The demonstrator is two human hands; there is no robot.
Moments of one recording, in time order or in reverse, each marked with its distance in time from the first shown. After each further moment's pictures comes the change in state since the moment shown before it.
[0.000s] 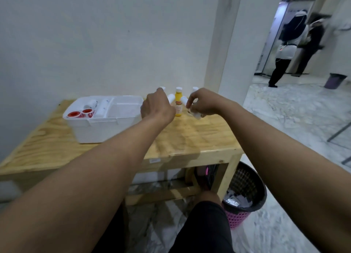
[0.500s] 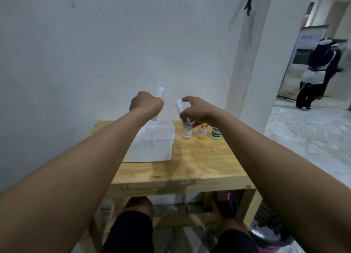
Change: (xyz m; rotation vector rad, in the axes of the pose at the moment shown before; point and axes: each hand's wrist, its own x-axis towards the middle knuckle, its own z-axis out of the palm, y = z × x) left_hand 0.045 -0.060 -0.121 -0.264 0.017 -0.165; right_hand 0.007 -0.116 0.013 0.331 -0.030 -0.040
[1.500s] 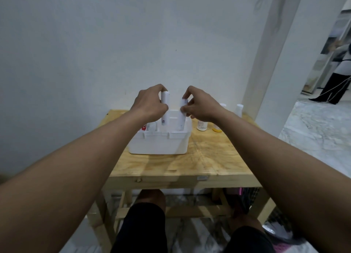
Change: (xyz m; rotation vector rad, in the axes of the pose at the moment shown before) left_hand 0.025 -0.062 -0.010 0.120 -0.071 0.302; right_hand 0.038 0.002 0.047 -0.156 0.117 -0.266
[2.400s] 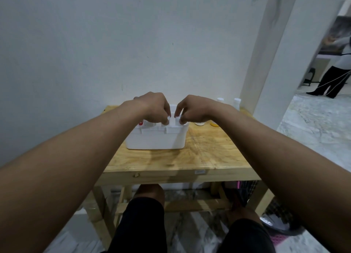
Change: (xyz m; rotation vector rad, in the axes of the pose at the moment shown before) left_hand 0.001 0.012 0.004 0.476 -0.398 0.029; right_hand -0.010 -0.008 0.000 -0.353 -0.340 -0.036
